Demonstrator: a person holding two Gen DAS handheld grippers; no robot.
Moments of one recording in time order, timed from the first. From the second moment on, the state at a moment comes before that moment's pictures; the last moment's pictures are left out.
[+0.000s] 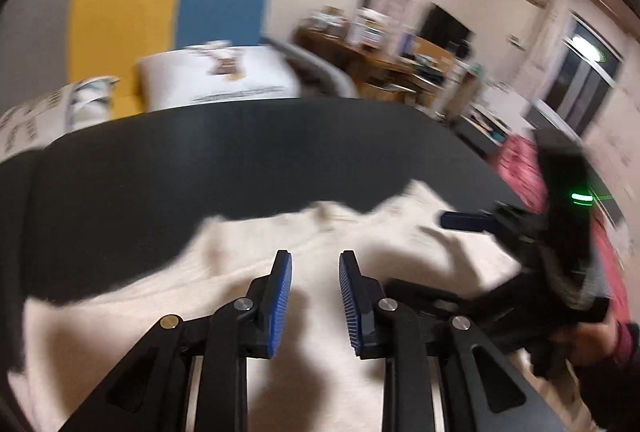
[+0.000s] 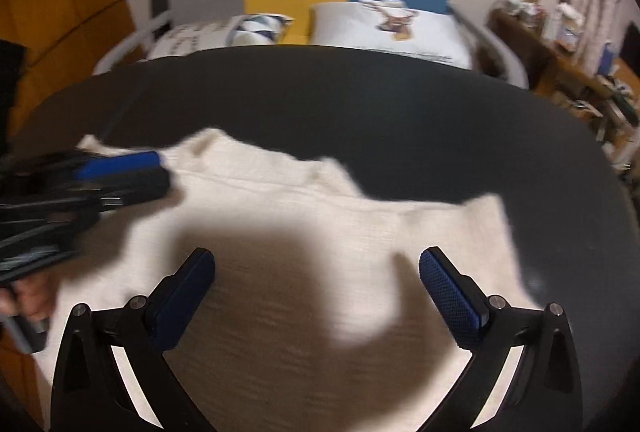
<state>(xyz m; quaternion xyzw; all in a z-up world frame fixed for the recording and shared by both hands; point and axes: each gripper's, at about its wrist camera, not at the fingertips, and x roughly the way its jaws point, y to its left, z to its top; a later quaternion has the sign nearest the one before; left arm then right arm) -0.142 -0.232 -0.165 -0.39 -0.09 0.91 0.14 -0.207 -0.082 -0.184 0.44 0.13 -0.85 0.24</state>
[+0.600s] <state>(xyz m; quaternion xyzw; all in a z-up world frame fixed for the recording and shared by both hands) -0.116 -0.263 -0.170 -0.39 -0.12 0.91 0.04 -0.190 -0.061 -0.189 0.43 0.11 -0.86 0.24</state>
